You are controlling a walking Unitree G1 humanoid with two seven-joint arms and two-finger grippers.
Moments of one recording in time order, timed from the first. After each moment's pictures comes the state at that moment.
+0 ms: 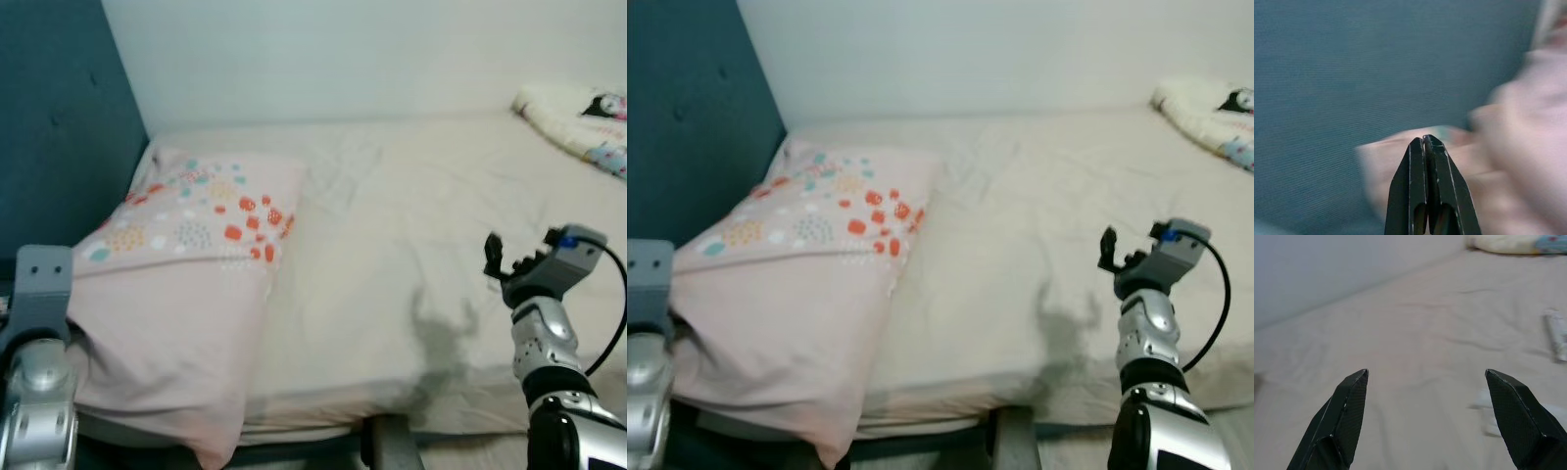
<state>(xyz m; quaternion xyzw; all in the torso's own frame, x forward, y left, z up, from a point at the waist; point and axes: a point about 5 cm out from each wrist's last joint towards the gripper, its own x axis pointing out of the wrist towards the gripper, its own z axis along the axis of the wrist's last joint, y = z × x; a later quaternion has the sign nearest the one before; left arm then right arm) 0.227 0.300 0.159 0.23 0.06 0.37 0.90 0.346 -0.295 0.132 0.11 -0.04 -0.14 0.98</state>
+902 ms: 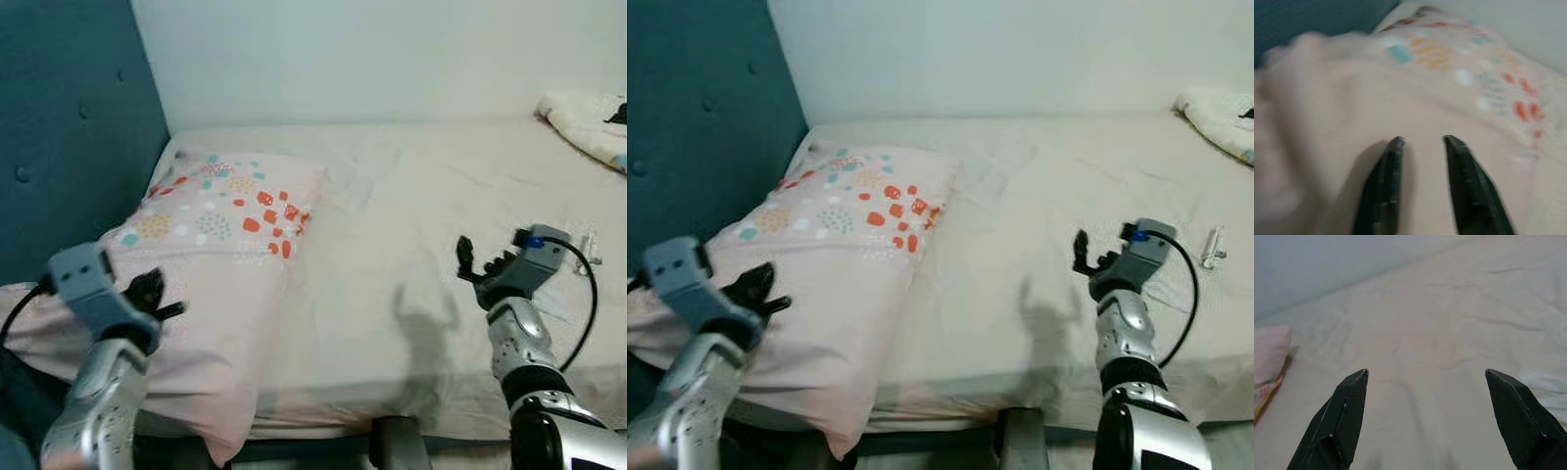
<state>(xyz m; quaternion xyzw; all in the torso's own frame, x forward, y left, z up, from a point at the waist) 0.245 0.224 0.145 -0.22 0.03 0.15 0.96 0.348 -0.279 0.121 0.11 -0.02 -0.12 0.99</state>
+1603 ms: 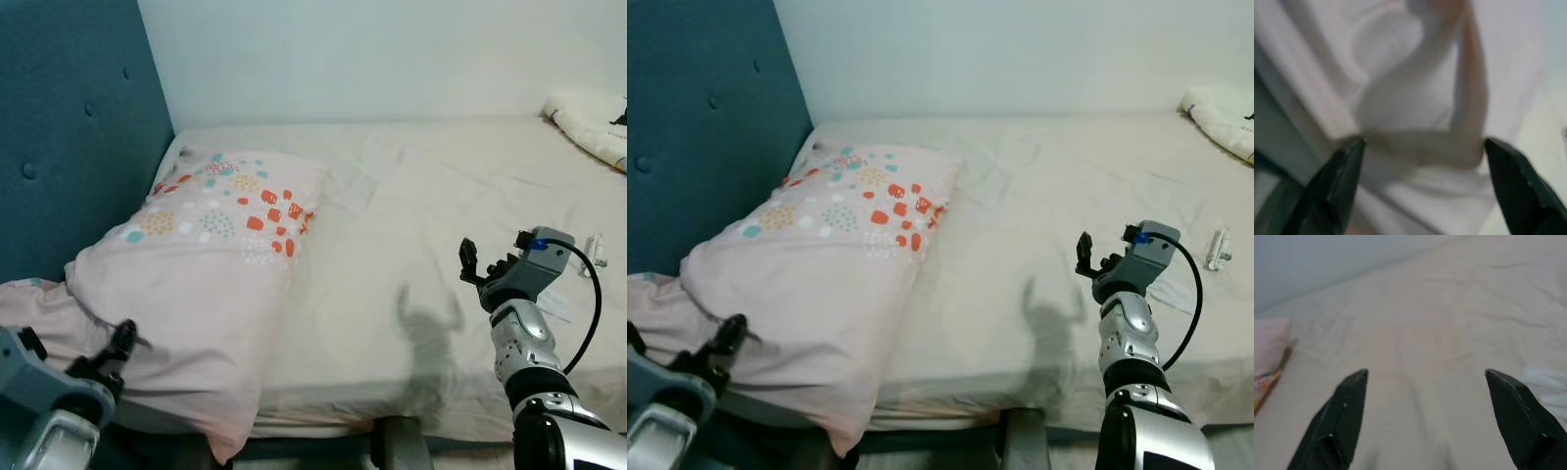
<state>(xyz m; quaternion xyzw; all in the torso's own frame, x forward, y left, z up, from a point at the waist) 0.180 0.236 0.094 -0.43 0.11 0.11 0.89 0.347 -0.281 0.119 0.11 -0.01 -0.12 0.99</state>
